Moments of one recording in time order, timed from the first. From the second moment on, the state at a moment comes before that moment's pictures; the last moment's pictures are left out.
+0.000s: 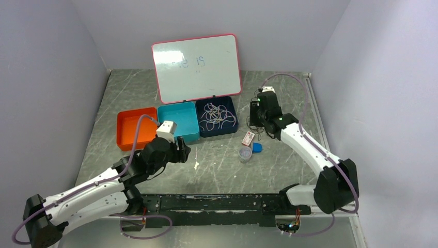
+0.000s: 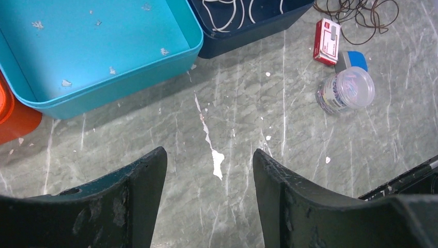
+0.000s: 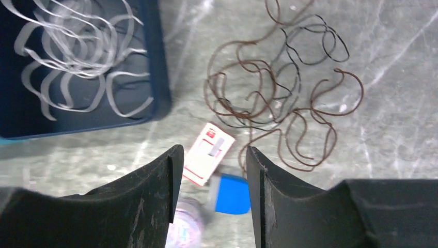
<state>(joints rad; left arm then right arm) -0.93 0.74 0.52 -0.30 -0.38 -0.60 0.44 1.29 0.97 -0.40 0.21 0.28</state>
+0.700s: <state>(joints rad) -0.93 0.76 0.52 -0.28 -0.33 -0.59 0.23 1.58 1.14 -0.24 0.21 0.29</state>
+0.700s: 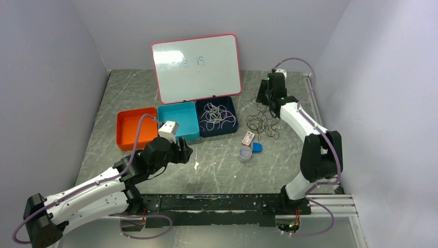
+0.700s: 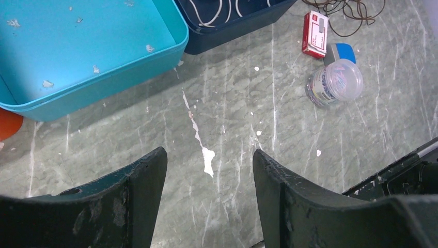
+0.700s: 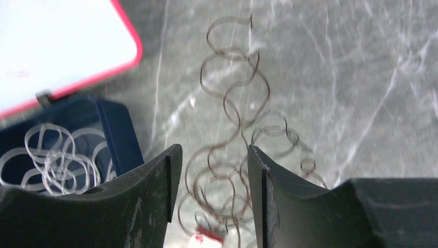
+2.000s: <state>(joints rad) -0.93 0.75 0.52 -0.28 -0.31 -0.59 0.16 2.28 1.65 -0.08 0.17 0.44</state>
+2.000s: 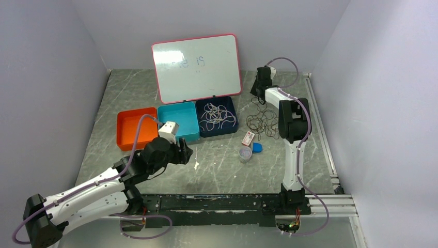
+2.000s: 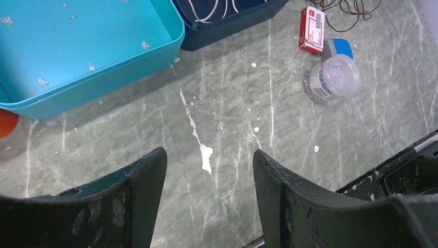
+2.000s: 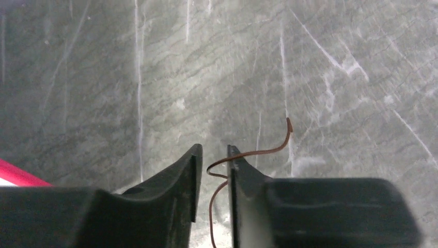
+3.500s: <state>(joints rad) -0.93 1.24 0.94 0.26 0.04 -0.21 0.16 0.88 1.25 -0.45 -0.39 0.43</state>
